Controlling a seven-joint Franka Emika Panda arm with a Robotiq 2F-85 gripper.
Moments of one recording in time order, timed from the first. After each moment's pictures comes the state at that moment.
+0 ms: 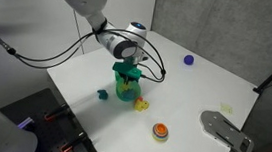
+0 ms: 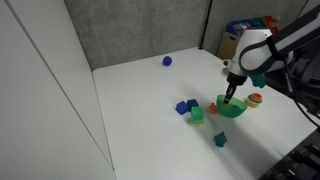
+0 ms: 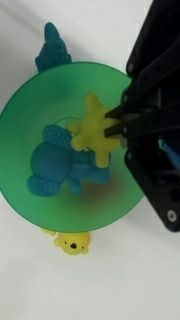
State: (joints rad) arm -0.14 0.46 0.13 -2.16 0.02 2.53 -0.54
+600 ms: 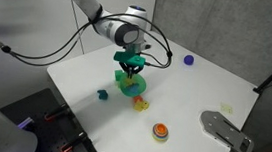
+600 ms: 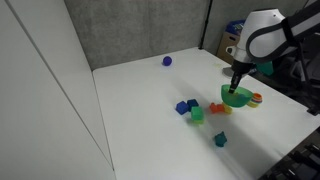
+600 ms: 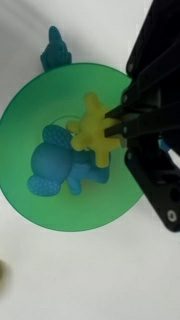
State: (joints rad) arm -0.09 0.34 0.07 -2.16 -0.08 2.43 -0.48
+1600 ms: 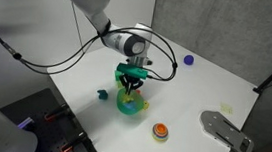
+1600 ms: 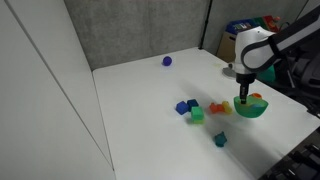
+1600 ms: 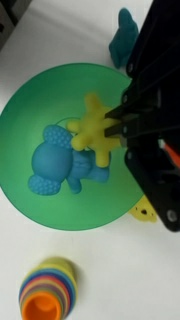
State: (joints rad) arm -0.08 0.47 0.00 -2.08 -0.20 2.23 -0.43
